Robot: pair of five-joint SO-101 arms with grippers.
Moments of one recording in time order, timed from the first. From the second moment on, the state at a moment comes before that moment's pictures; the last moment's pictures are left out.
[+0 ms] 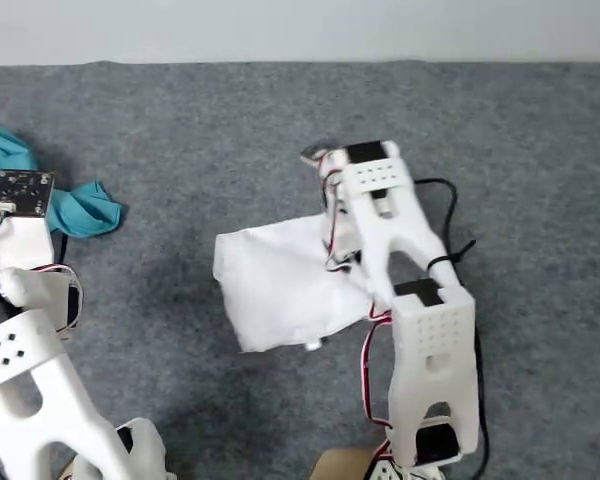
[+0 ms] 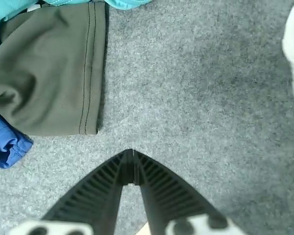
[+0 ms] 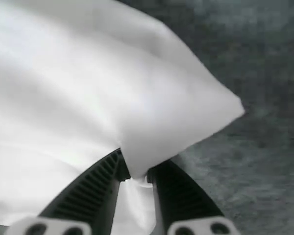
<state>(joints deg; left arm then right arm) -33.8 -37.8 26.7 95.3 -20.2 -13.9 40.4 -28.5 91.8 19.9</state>
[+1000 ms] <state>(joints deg) -33.8 -37.9 30.3 95.3 -20.2 -17.1 67.6 -86.9 97.4 50.9</state>
